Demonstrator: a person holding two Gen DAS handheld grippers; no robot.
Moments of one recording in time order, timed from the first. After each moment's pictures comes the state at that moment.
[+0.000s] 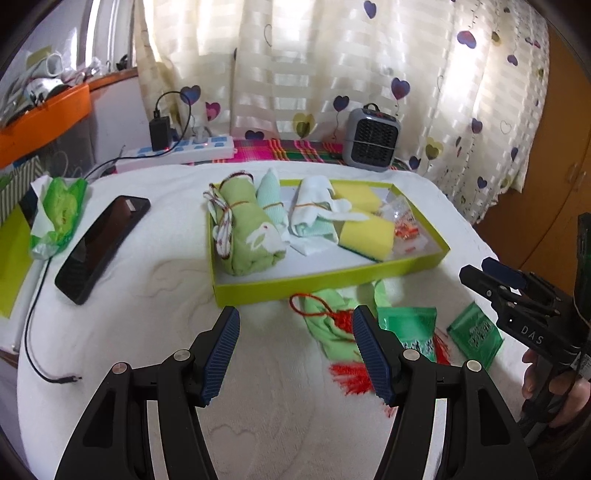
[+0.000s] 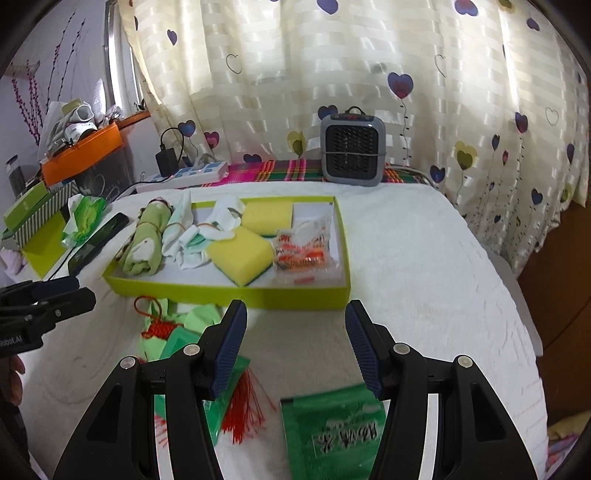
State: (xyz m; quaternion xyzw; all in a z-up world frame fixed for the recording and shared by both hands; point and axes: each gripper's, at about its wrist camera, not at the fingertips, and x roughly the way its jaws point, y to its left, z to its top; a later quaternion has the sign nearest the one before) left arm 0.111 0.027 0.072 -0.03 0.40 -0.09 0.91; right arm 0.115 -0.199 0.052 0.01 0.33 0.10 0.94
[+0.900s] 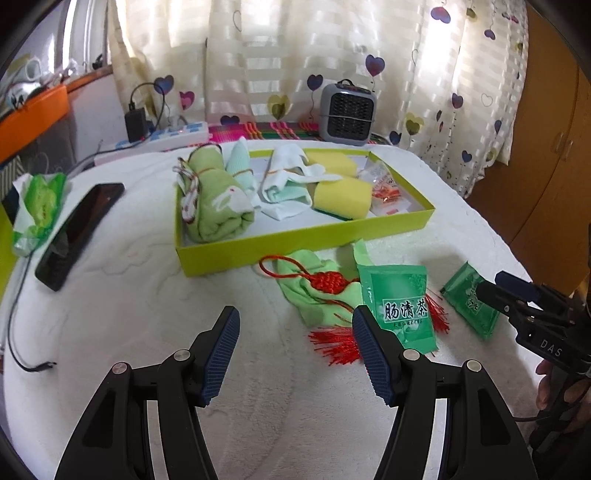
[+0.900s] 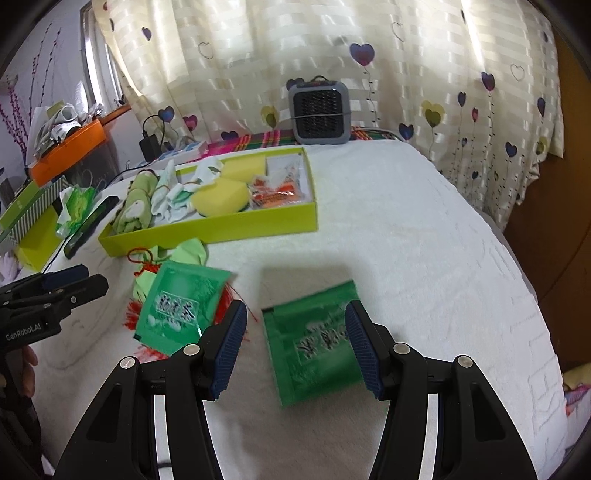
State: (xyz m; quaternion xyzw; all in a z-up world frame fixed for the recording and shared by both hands) left arm 0.098 0.008 0.045 -0.01 0.41 -0.12 0.91; right arm 0.068 -0.223 0.025 0.04 0.37 0.06 0.93
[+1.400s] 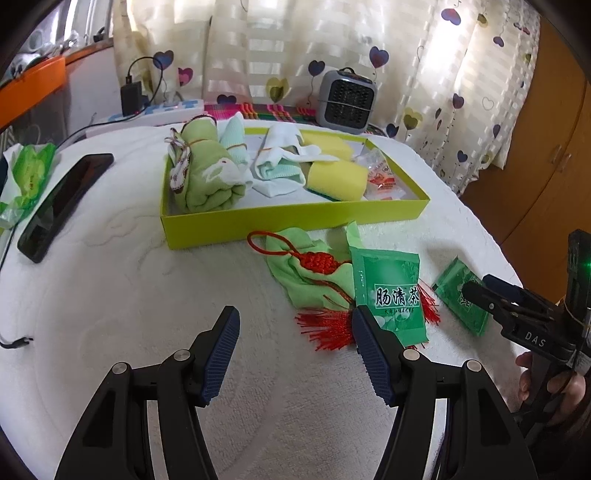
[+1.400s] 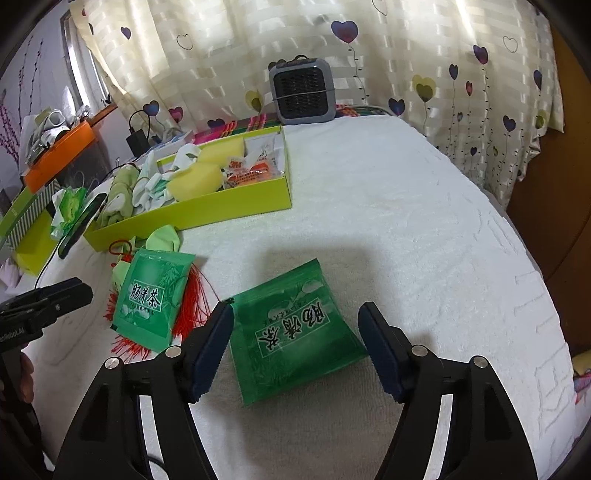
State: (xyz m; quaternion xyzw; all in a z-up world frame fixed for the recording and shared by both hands) left arm 0.096 0.007 0.033 -0.04 0.43 -0.13 0.89; right arm 0.078 -0.246 0.007 0.07 0.39 0.07 0.91
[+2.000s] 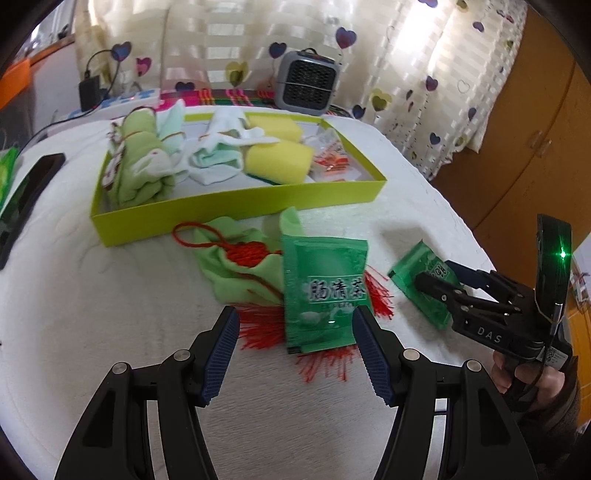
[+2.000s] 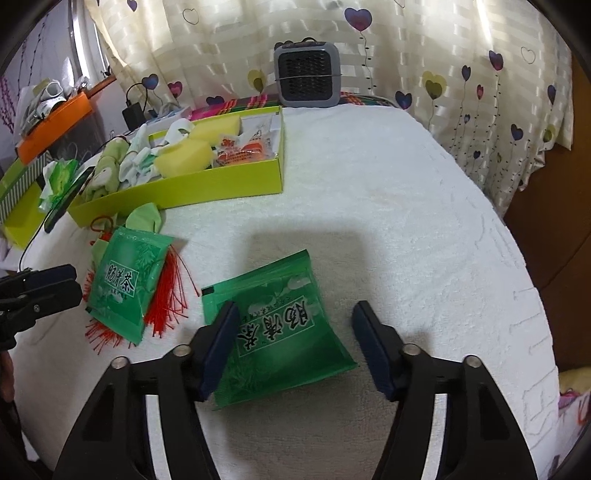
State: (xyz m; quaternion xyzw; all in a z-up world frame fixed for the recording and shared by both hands) left arm 0.098 -0.032 0.033 -0.04 0.46 -0.19 0.87; right arm 0.087 -0.248 -0.001 0.02 0.42 0.07 0.90
